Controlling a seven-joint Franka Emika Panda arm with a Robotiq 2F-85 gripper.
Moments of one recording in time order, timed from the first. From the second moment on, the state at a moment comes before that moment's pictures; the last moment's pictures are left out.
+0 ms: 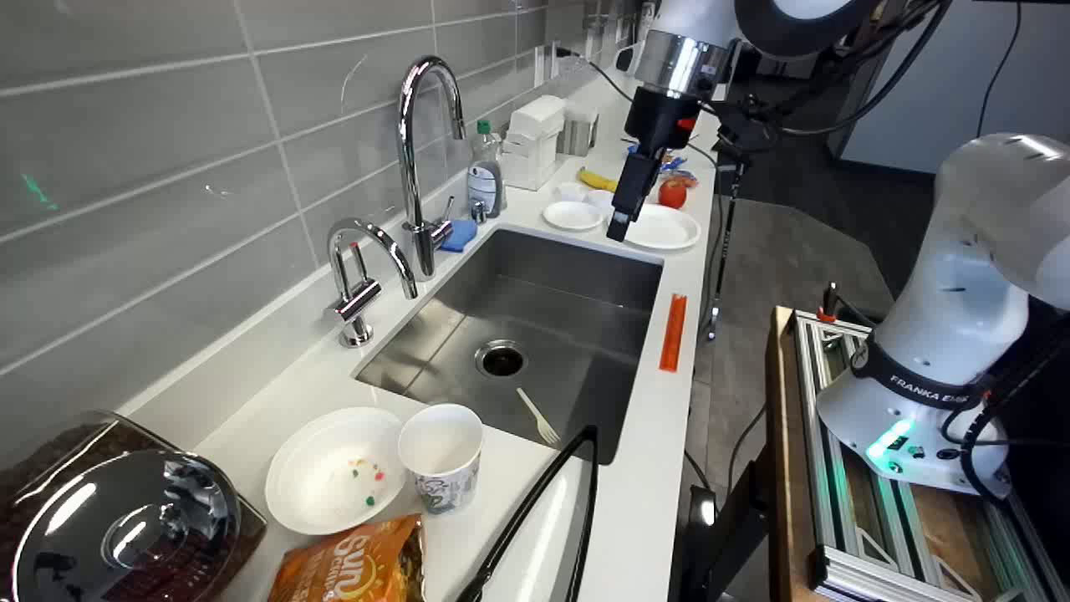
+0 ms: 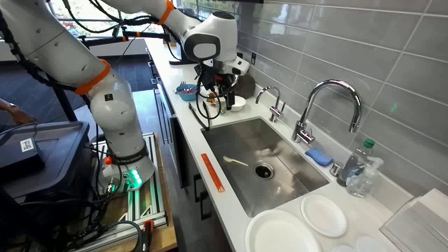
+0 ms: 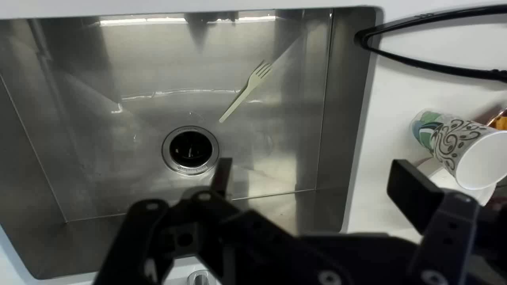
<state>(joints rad) 0.09 -0.54 -0.05 -2.73 0.17 2.34 -0.08</state>
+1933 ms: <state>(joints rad) 0.28 -0.14 0.12 -2.64 0.02 2.44 -0.61</state>
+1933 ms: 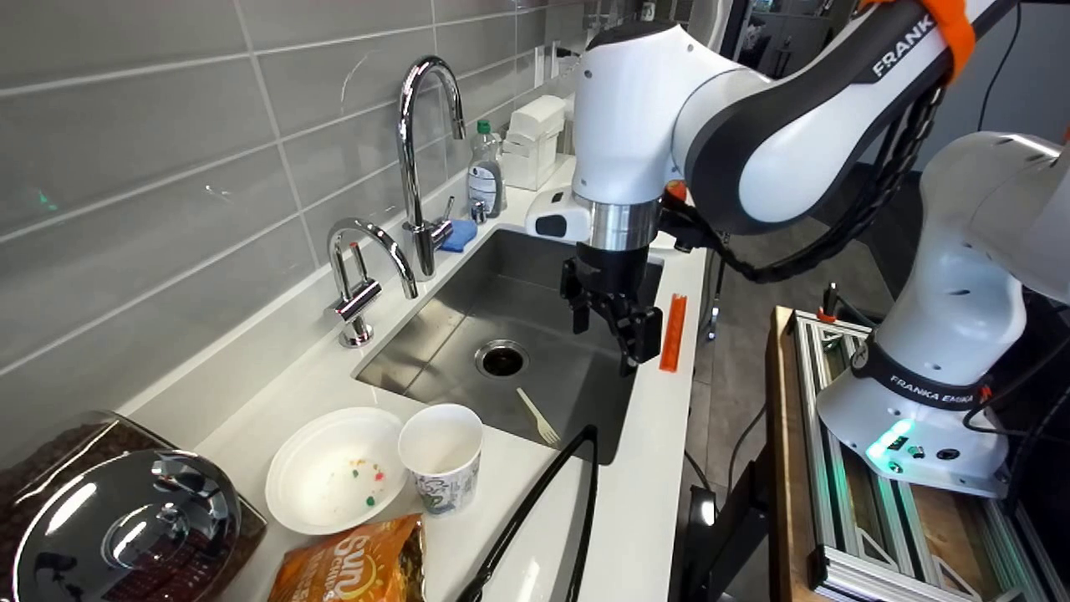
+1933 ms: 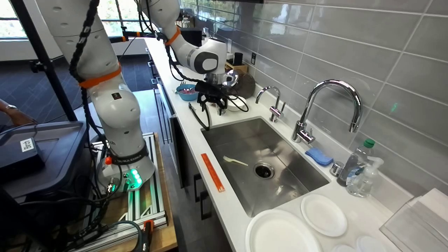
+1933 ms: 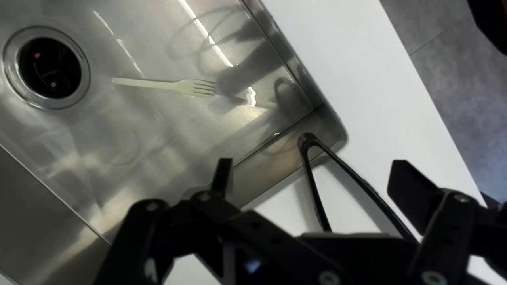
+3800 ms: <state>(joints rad) 0.31 0.06 0.23 -2.62 0.09 2.63 -0.99</state>
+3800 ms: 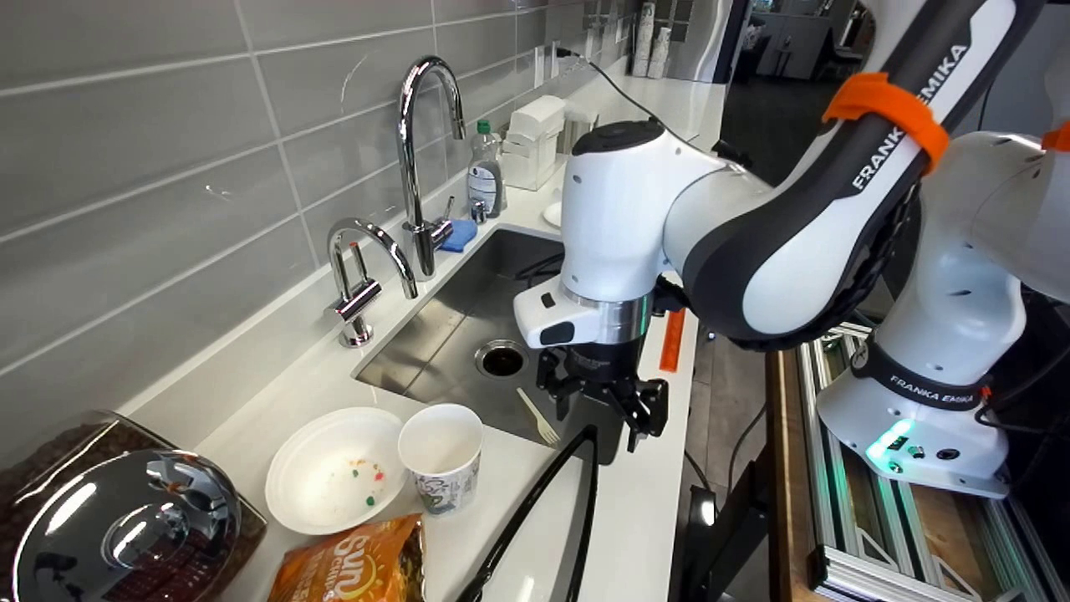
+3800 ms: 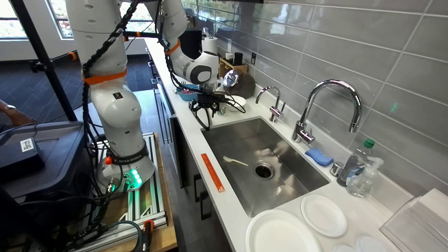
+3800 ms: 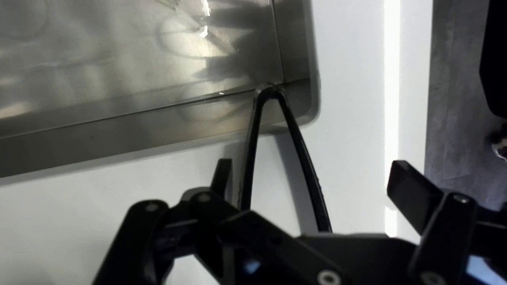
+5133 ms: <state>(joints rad) 0.17 0.25 0.40 -2.59 0.04 2.88 -1.03</state>
